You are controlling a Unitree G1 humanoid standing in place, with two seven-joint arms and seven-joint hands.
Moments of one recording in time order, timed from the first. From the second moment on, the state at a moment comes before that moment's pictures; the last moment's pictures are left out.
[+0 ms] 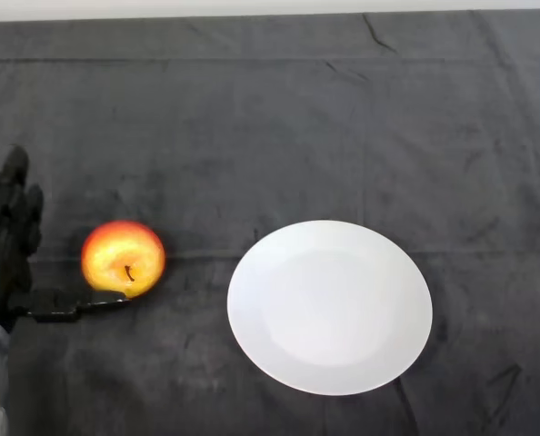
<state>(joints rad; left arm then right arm) -0.36 0.36 0.16 0.82 -0.24 -0.52 -0.26 -0.72 -0.64 -0.77 1.22 0.73 0.72 0.66</state>
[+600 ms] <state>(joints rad) -0.36 0.32 0.01 0.82 -0.19 -0.46 -0.25 -0.72 -0.64 -0.77 1.22 0.73 0.72 0.66</state>
